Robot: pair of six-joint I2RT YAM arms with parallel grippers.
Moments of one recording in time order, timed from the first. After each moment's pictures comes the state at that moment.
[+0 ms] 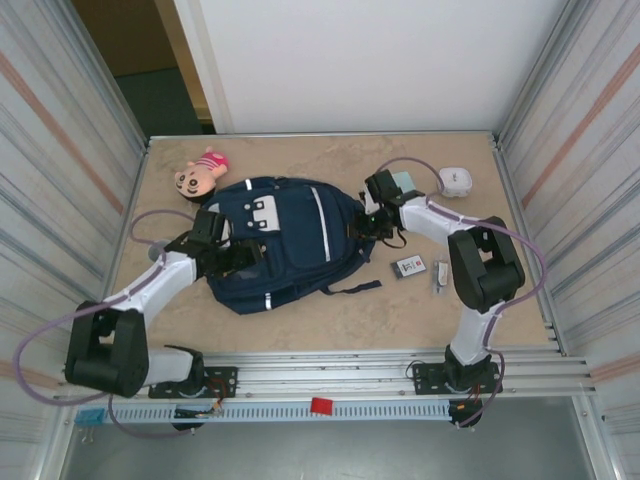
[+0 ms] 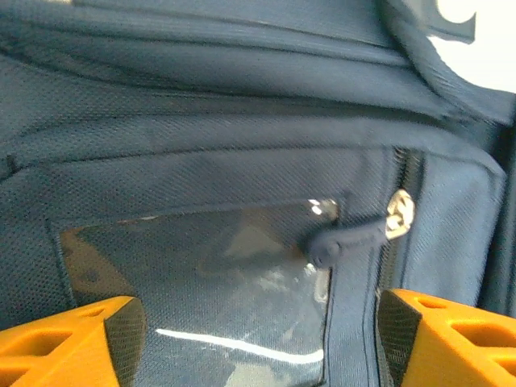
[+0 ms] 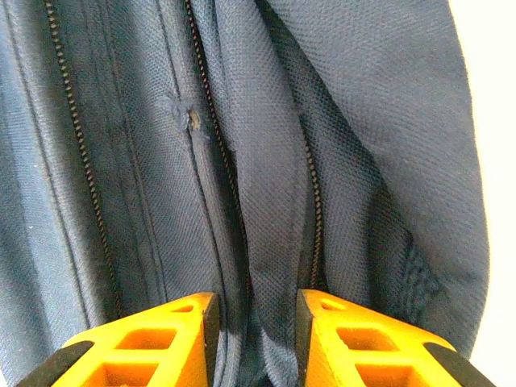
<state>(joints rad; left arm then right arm) -0.23 1.33 0.73 -0.47 0.18 -0.54 0.45 1.81 1.17 -0.48 -0.23 0.44</state>
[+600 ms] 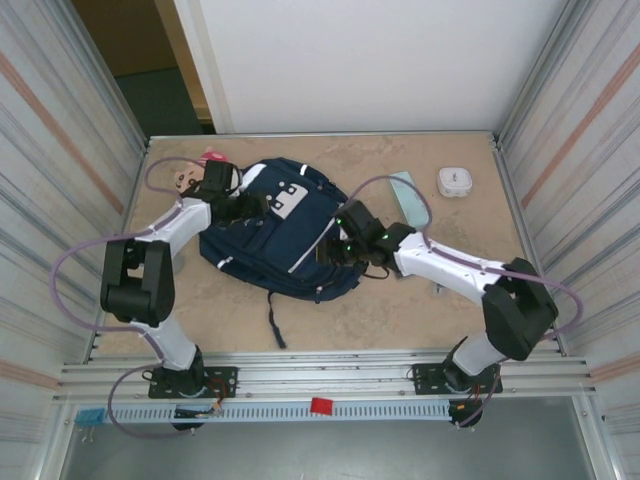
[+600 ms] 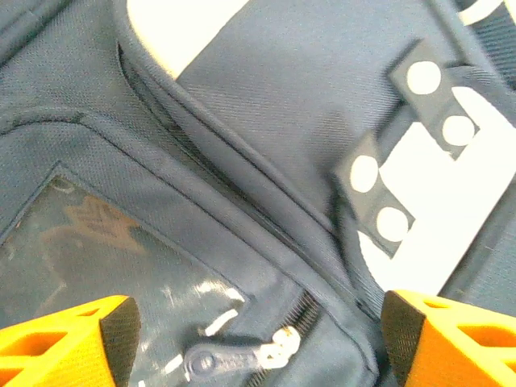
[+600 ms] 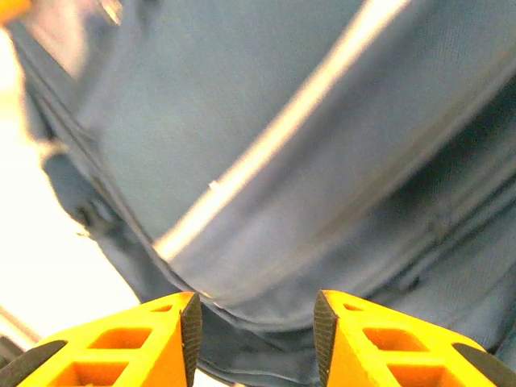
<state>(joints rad) -0.19 1.68 1.18 -0.42 0.16 -0.41 0.75 1.50 1.08 -0.44 -0.12 0.73</state>
